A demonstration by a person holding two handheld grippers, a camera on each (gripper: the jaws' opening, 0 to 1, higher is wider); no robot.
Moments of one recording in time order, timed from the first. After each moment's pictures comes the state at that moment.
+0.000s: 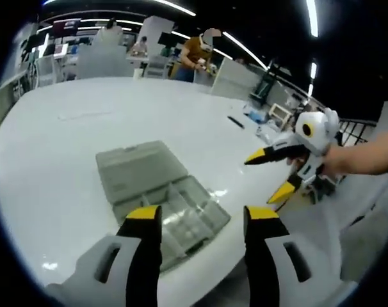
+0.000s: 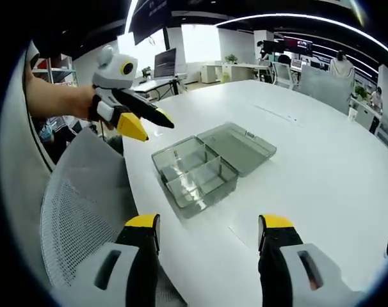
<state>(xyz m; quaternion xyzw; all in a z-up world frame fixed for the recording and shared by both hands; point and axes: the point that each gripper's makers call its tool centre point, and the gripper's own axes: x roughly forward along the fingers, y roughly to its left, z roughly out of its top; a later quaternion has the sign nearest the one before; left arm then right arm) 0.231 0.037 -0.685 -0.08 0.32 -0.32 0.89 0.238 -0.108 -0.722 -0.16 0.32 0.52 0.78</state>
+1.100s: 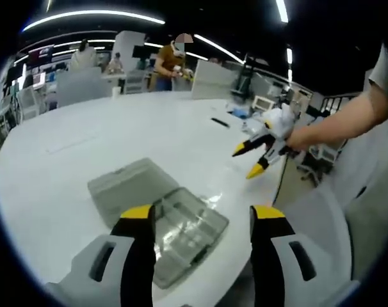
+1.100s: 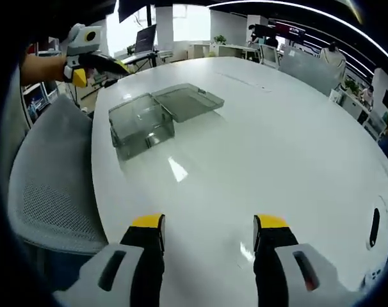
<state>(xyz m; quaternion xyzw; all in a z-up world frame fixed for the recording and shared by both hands) 0.234 0.021 -0.675 -0.01 0.27 -0.37 0.89 0.300 -0.214 -0.780 -0.23 0.36 0.47 0.78</state>
